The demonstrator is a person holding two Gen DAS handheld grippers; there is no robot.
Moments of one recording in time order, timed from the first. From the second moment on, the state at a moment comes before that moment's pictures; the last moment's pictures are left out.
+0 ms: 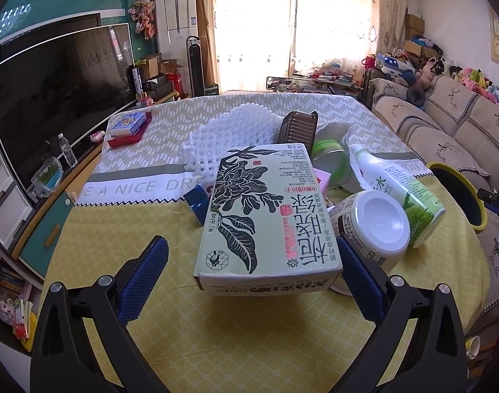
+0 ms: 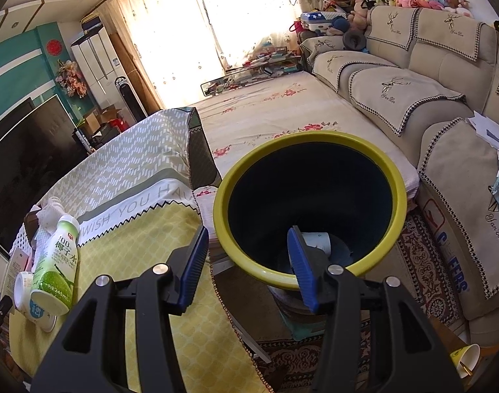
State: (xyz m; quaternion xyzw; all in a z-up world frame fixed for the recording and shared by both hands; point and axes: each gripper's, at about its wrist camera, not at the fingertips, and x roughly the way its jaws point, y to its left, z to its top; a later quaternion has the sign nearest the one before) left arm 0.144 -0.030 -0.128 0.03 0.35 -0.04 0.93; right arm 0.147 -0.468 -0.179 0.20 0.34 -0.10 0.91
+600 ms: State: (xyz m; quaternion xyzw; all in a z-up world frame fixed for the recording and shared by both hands) left arm 0.132 -0.020 -0.118 0.00 0.32 -0.04 0.95; right arm 0.146 -0.464 -0.177 0.20 0.34 -0.09 0.91
